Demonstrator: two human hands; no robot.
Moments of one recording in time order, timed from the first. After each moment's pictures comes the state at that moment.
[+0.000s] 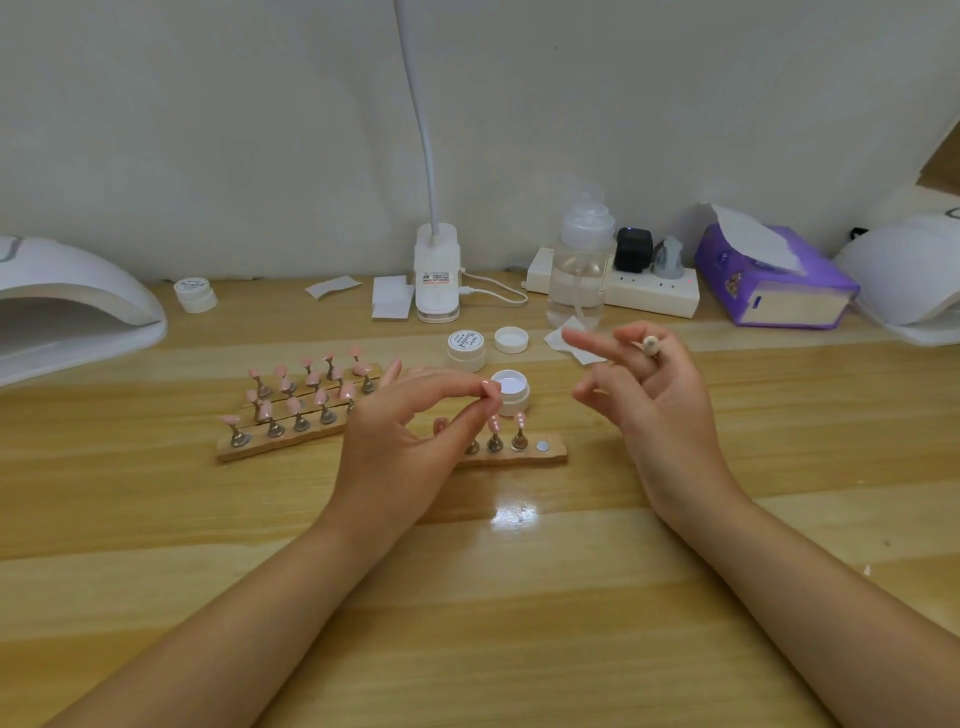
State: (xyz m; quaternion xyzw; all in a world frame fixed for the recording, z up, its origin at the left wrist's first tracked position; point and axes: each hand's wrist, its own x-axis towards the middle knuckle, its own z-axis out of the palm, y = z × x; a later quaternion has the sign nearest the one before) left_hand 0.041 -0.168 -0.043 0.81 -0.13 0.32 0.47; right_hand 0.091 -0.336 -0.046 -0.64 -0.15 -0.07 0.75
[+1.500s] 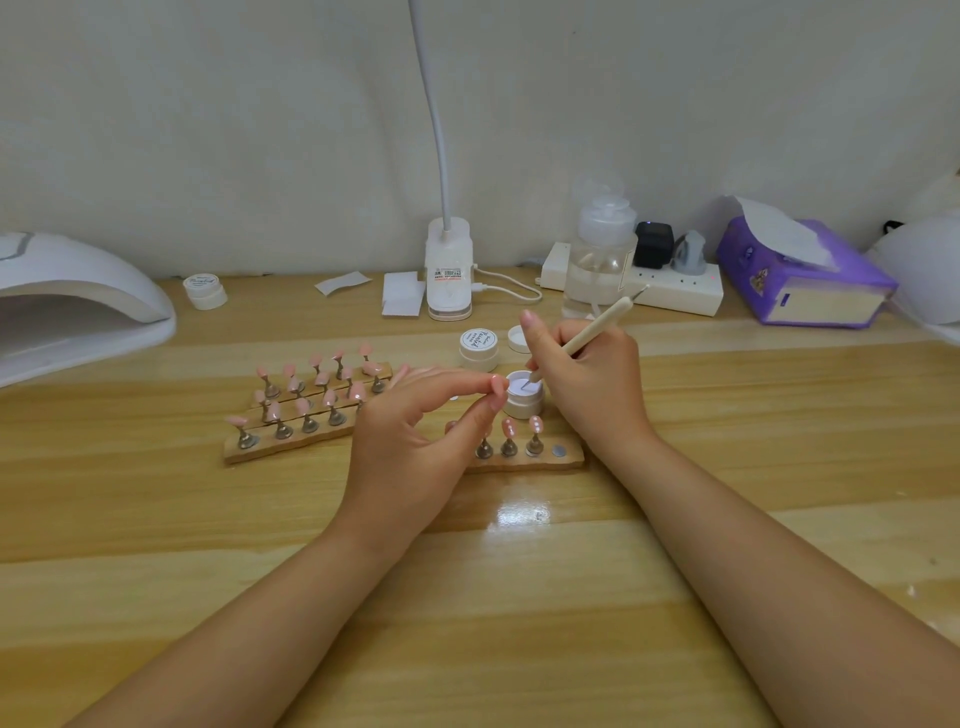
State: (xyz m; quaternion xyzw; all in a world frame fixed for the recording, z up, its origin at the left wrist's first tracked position) left_hand 0.050 -0.166 -0.051 0.79 -0.12 0.33 0.50; right_hand 0.142 -0.290 -0.059 -0.77 -0.17 -0.23 0.57
